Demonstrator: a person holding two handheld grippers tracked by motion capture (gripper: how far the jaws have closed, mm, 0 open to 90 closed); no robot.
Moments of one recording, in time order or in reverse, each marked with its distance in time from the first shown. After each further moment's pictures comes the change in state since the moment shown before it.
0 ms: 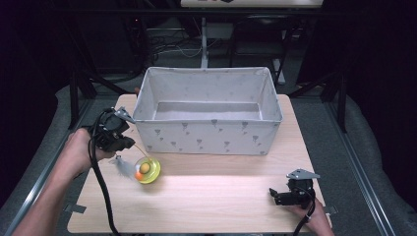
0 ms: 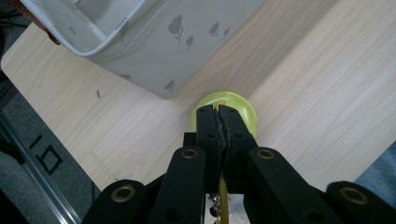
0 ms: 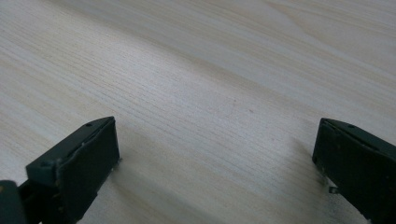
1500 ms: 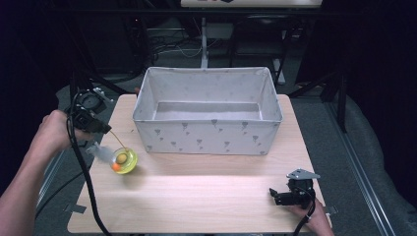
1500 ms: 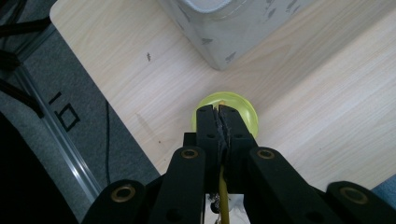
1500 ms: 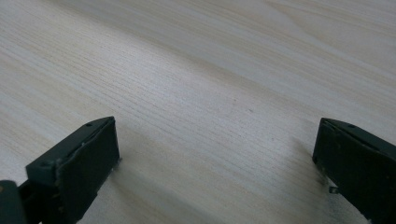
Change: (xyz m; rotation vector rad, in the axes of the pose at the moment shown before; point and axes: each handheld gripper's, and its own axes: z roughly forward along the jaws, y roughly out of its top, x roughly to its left) left arm 0.066 -0.005 -0.014 0.108 0.055 -0.122; right arm 0.000 0.000 0.000 -0.001 0.001 0.000
